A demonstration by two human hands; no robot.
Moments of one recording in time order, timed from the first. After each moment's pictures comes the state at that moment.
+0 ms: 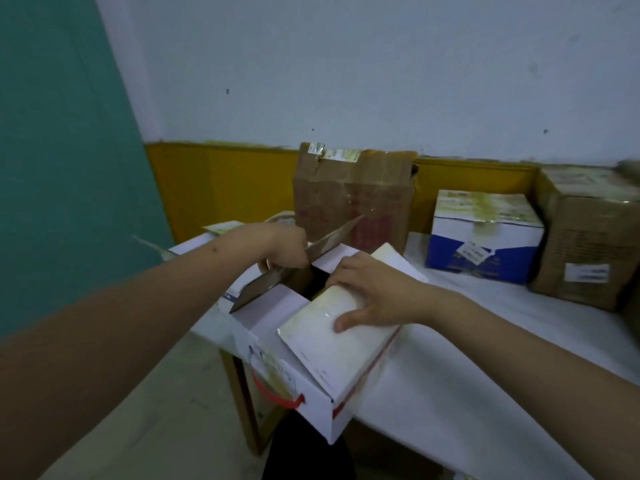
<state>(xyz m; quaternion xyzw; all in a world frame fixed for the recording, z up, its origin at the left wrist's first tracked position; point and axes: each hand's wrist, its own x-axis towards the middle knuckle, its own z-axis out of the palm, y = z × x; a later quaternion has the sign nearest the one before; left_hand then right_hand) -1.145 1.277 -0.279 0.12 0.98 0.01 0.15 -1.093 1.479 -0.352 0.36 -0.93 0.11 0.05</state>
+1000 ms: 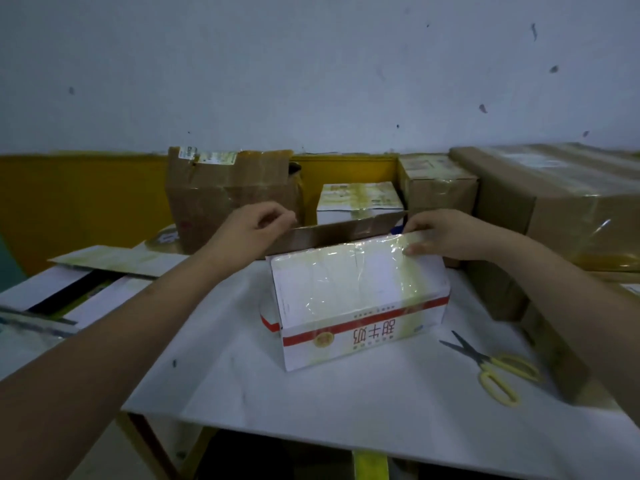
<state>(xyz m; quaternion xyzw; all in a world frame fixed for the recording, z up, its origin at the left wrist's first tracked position) -1.134 1.395 -0.302 0.35 0.85 0.37 -0.09 -1.023 1.718 -0.299 -0.02 -0.98 0.19 0.05</state>
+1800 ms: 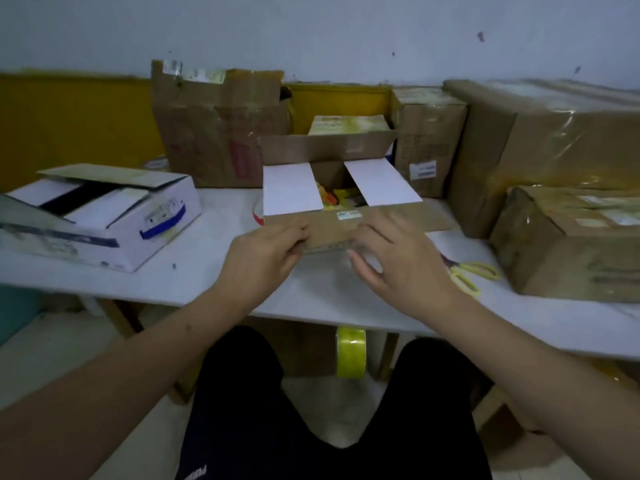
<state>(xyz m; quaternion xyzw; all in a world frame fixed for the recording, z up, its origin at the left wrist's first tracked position) -1.026 1.375 -0.442 0.45 0.80 0.21 -0.34 -0.905 1.588 -0.417 0.15 -0.91 0.04 0.38</state>
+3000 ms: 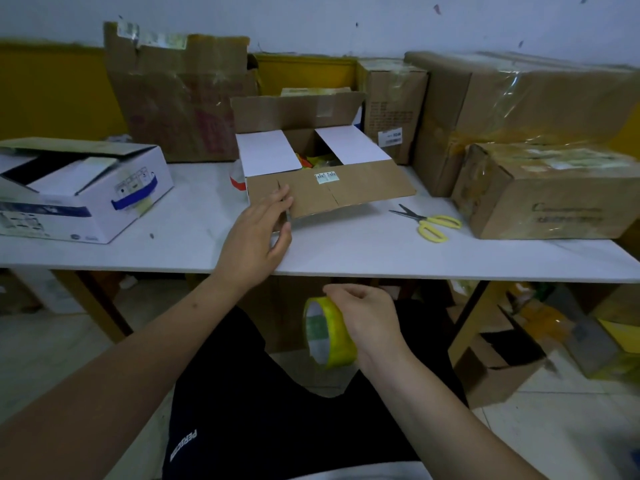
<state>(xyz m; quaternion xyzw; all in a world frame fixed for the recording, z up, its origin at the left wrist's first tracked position) -1.013 1.379 -0.488 0.44 0.81 0.31 -0.23 -0.838 1.488 -0.504 -0.34 -0.60 0.71 0.17</state>
